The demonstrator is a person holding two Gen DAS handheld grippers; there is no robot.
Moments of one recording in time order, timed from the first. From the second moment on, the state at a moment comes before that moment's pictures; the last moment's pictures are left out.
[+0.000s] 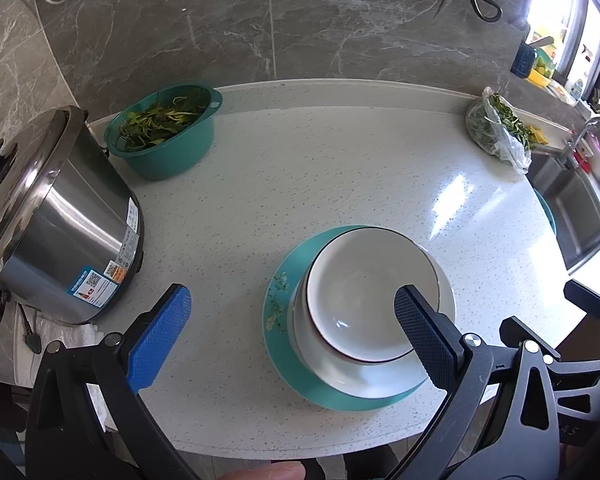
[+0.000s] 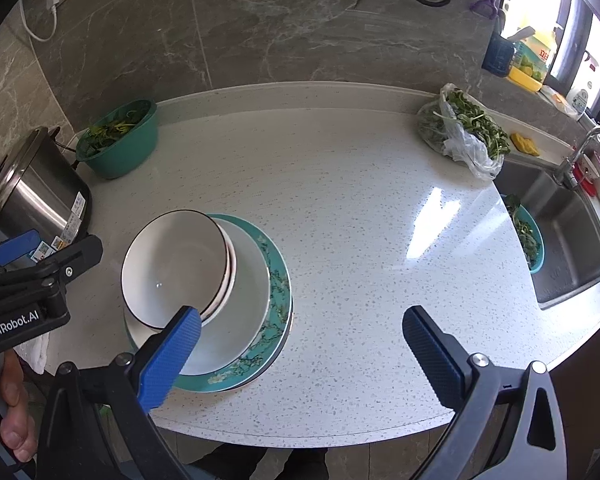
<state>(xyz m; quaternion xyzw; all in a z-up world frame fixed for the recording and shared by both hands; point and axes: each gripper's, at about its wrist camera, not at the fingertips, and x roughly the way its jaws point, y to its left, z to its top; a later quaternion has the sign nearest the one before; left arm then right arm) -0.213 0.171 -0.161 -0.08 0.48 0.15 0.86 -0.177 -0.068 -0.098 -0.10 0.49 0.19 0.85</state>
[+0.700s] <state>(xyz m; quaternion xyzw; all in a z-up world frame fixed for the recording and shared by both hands) -0.224 0.189 -0.163 -0.09 0.48 0.15 0.86 -0.185 -0.051 -0.100 -0.11 0.49 0.20 0.84</state>
